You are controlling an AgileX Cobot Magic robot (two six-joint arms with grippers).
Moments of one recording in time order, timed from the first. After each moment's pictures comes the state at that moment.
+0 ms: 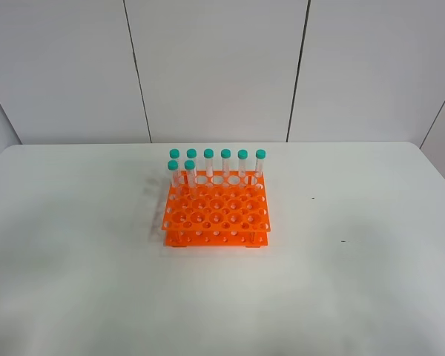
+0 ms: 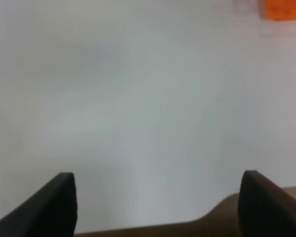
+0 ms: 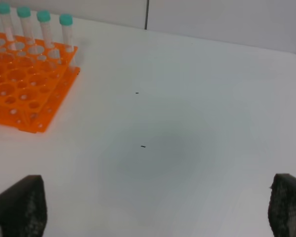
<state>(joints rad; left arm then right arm) -0.01 0.22 -0.50 -0.04 1.06 0.05 0.04 -0.01 -0.50 0.10 1.02 -0.14</state>
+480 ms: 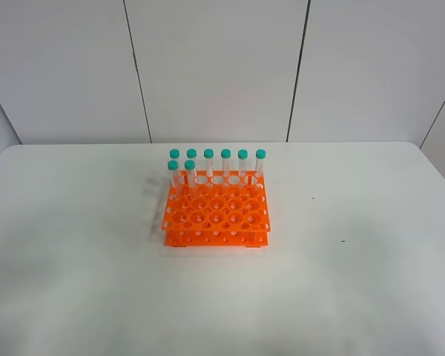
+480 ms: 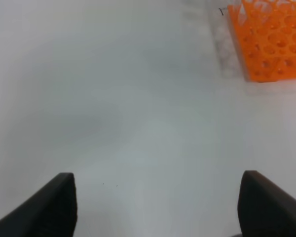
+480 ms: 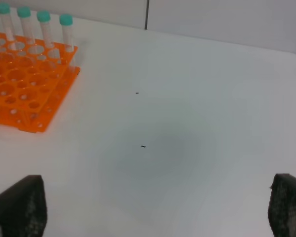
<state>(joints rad) -0.01 0.00 -0.50 -0.04 1.06 0.06 0.04 -0.01 -0.50 0.10 1.02 -0.14</state>
